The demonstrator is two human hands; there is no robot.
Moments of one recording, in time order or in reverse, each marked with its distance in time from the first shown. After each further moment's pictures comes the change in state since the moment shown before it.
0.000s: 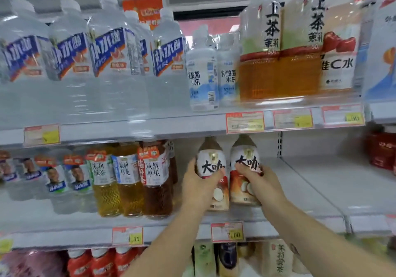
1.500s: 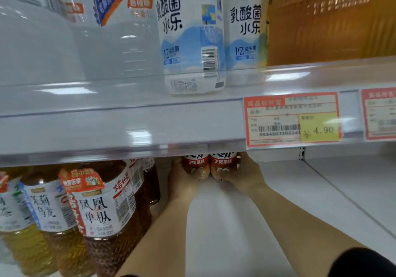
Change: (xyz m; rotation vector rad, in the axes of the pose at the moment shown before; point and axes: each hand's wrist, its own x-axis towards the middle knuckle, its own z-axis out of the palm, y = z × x) left_hand 0.185 -0.116 0.033 0.123 0.047 -0.056; right_hand 0.186 0.069 0.046 -0.606 -0.100 -0.162
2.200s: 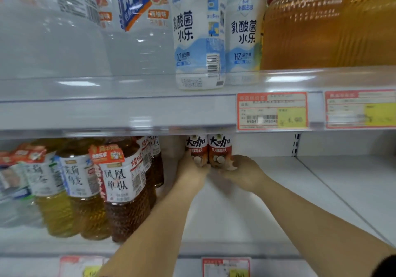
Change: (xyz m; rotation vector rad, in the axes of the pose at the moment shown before) left_hand -0.055 0.047 -0.008 0.166 -0.100 0.057; right_hand -0.058 -0.041 -0.033 -0.287 -0.257 -0.025
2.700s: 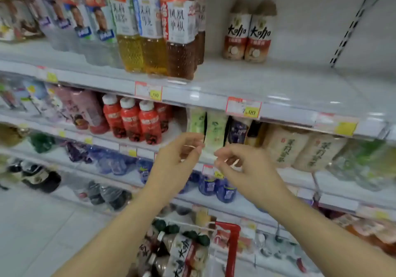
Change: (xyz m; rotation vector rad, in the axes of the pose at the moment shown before) left_hand -0.321 -0.067 -0.065 -0.076 0.015 -0.012; right_hand -0.259 0.048 0.091 0.035 -0.169 -0.412
